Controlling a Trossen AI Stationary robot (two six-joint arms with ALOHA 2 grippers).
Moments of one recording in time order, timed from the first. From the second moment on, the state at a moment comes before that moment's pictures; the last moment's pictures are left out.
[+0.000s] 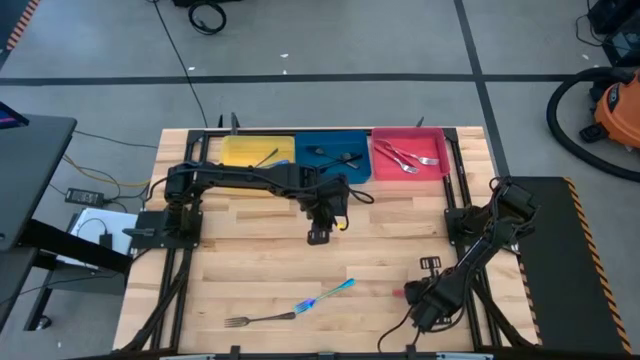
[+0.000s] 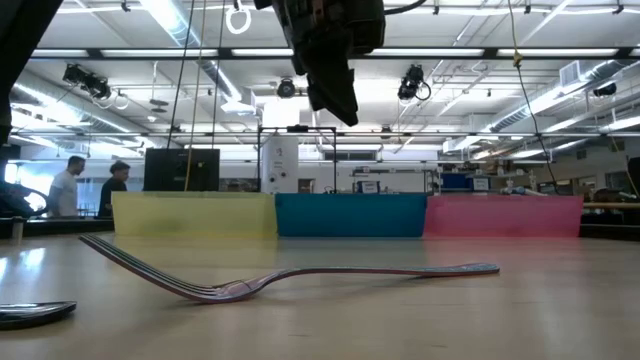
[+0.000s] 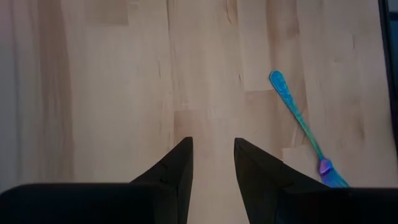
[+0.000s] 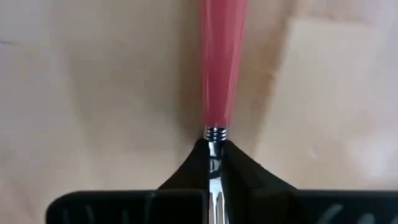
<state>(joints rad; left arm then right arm) 0.03 1.97 1.74 -0.87 0.23 0.03 0.90 1.77 0.95 -0.94 -0.07 0.85</state>
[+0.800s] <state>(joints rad) 0.14 1.98 1.74 -1.05 0.23 0.21 0.28 1.32 0.95 -1.45 0.44 0.67</state>
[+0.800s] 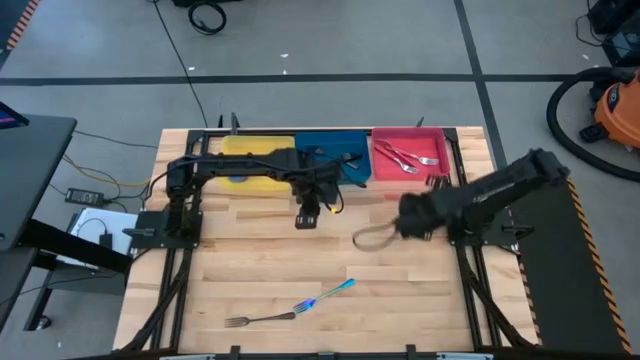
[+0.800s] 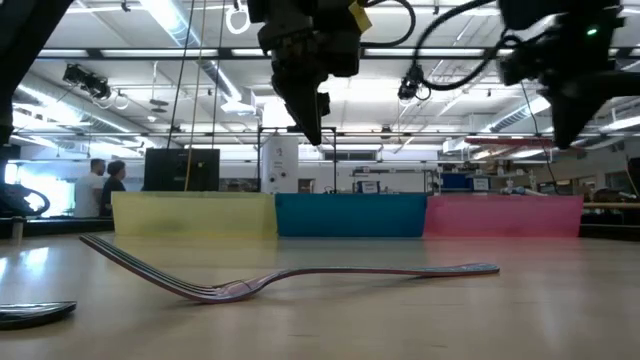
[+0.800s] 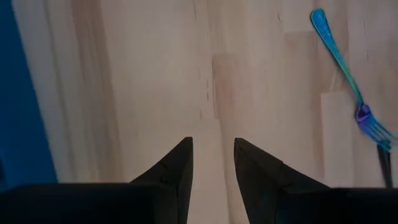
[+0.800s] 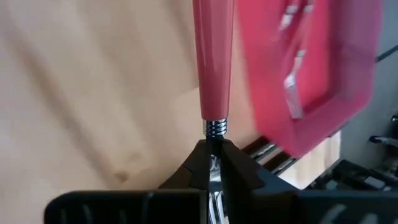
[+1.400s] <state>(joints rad) 0.22 1.98 1.74 -1.04 0.22 0.36 -0.48 1.23 0.95 -1.07 0.39 -0.06</state>
